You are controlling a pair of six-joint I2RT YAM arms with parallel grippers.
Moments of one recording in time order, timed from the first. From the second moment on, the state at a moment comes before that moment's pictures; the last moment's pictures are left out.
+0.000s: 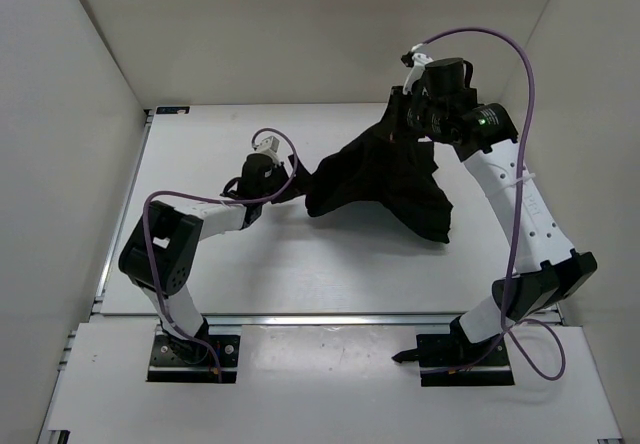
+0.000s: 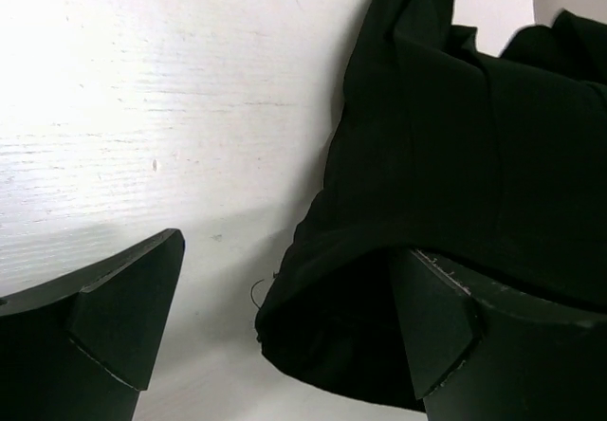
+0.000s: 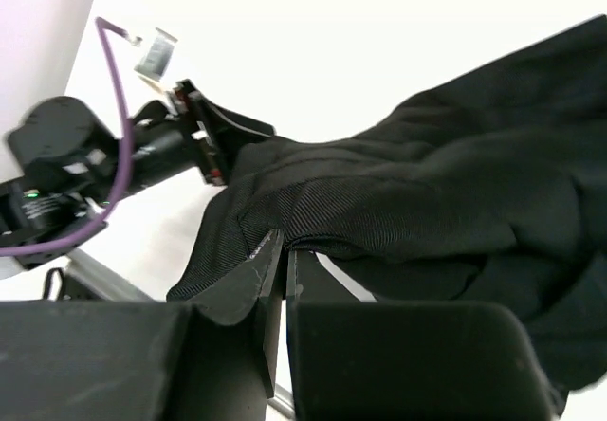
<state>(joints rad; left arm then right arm) -0.44 1.72 0.88 0.37 0.17 -0.70 0.39 1.54 1.87 -0.90 -0.24 0.30</state>
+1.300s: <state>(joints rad) -0.40 1.68 1.96 -0.18 -0.07 -0.26 -0.04 1.78 2.27 -0.67 -0.54 0.23</state>
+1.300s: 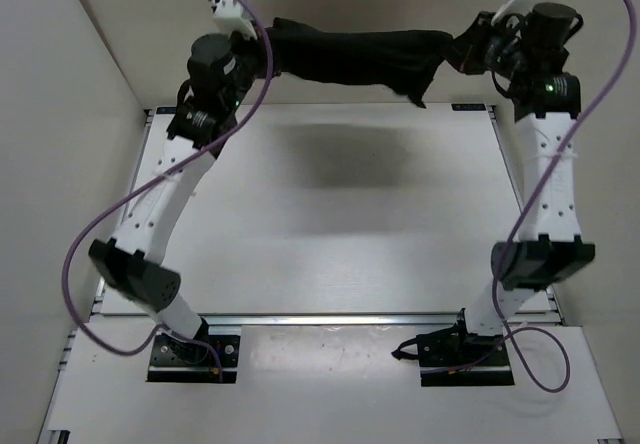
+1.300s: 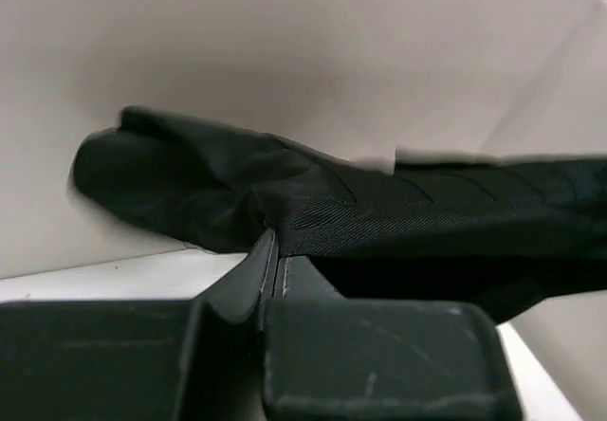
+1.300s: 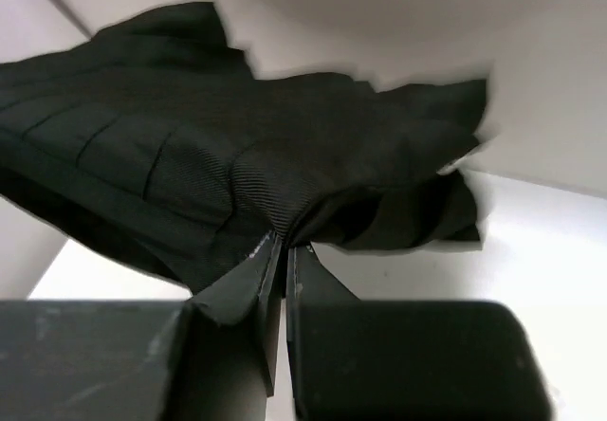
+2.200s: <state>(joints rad) -0.45 0.94 0.60 -0.39 0.10 -0.44 0.02 1.23 0.71 -0.51 -0.55 0.26</state>
